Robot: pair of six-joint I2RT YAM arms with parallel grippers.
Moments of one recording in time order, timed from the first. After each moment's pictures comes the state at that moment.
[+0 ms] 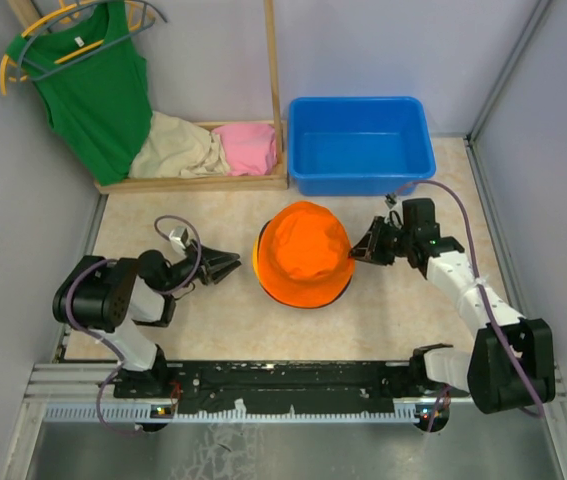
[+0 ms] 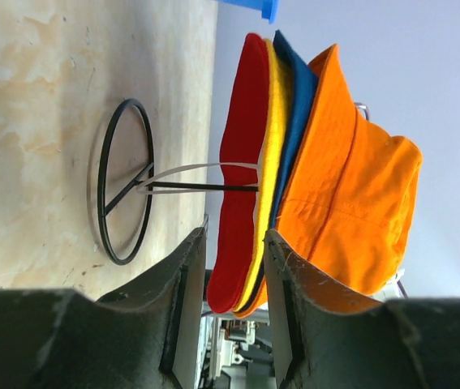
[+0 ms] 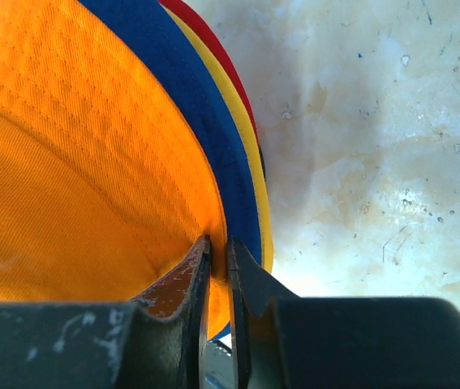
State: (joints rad) left arm -0.12 1.68 0.18 1.41 0.83 -1.49; right arm 0.17 1.19 0.74 -0.37 -0.53 0.54
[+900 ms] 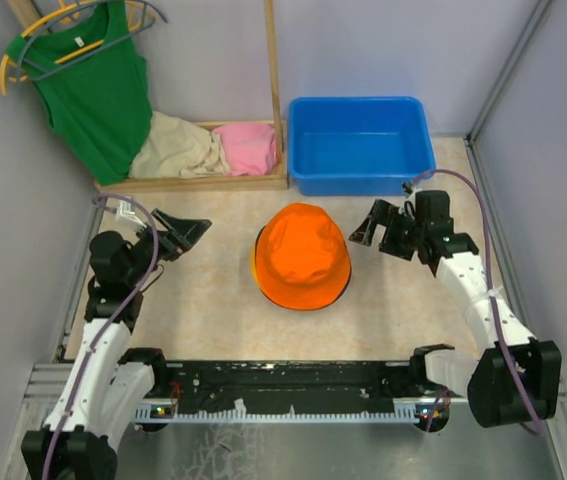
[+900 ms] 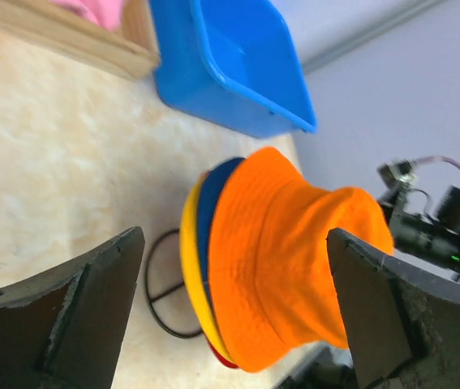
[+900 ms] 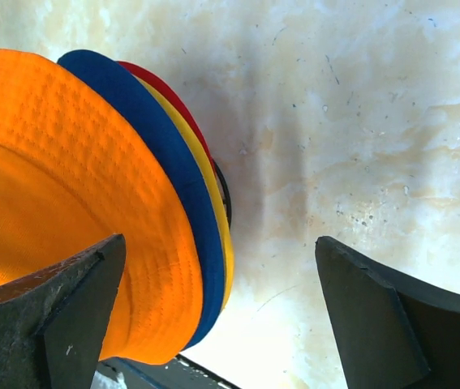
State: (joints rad) left arm -0.03 0.75 0.46 0.19 0.55 -0.91; right arm 0.12 1.12 0.83 -0.47 -0.41 0.49
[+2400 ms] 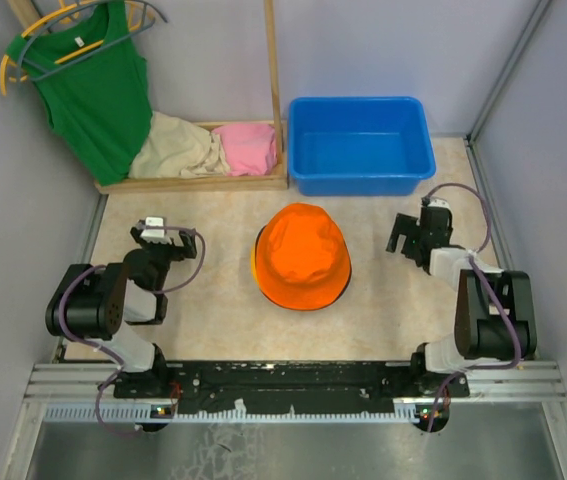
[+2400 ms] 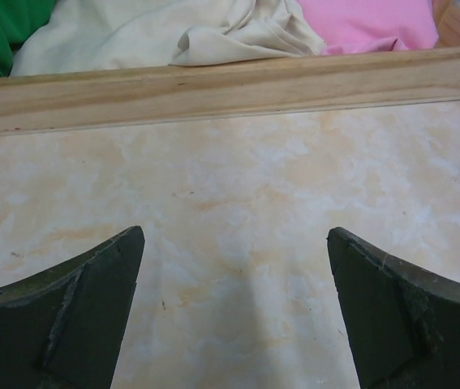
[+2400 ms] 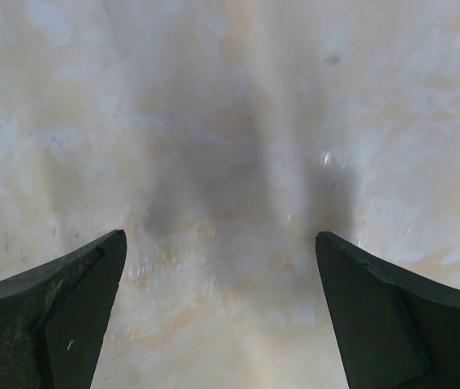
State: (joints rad) left arm 0.01 1.60 0.18 1.42 0.13 0.00; right arm -0.04 1.46 0.67 -0.06 0.04 0.24
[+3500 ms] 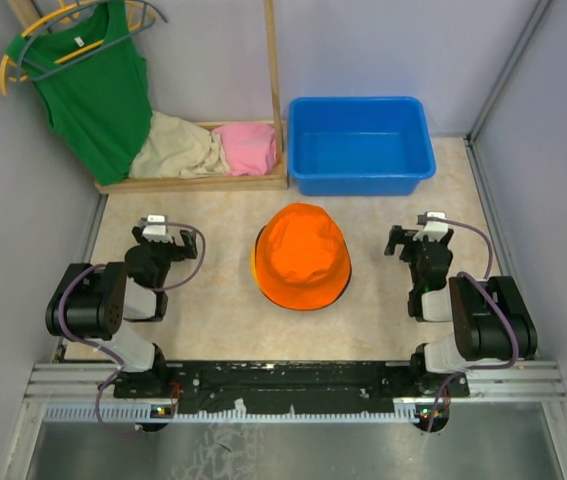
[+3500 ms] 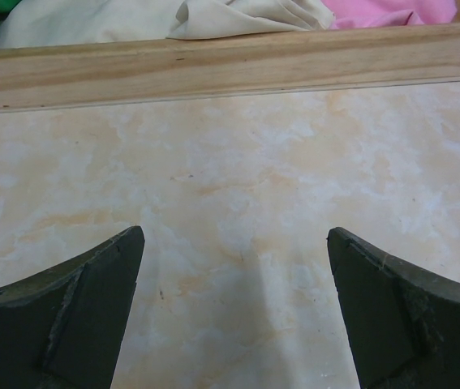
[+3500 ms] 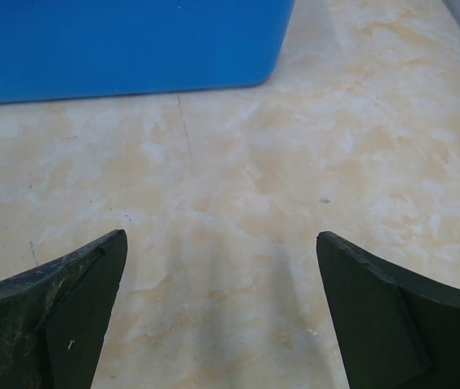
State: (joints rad) left arm 0.01 1.60 0.20 1.32 0.12 0.00; right arm 0.01 1.45 0.19 1.10 0.07 0.04
